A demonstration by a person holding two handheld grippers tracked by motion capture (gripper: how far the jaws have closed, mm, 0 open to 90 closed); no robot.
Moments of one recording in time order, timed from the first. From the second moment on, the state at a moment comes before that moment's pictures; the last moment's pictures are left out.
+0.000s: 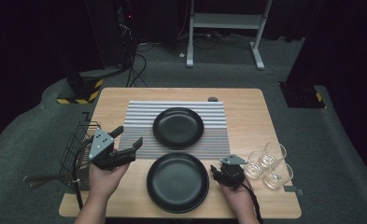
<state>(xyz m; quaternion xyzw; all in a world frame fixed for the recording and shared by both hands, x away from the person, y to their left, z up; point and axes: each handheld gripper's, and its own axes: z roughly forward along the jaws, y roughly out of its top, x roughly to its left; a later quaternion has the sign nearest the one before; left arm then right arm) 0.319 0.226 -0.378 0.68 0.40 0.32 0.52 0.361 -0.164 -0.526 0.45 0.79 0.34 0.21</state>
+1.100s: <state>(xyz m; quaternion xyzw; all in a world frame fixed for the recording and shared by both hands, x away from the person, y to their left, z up) 0.310 0.244 -0.364 0.66 0.41 0.34 0.53 0.361 -0.164 -0.526 0.45 0.79 0.34 0.21</state>
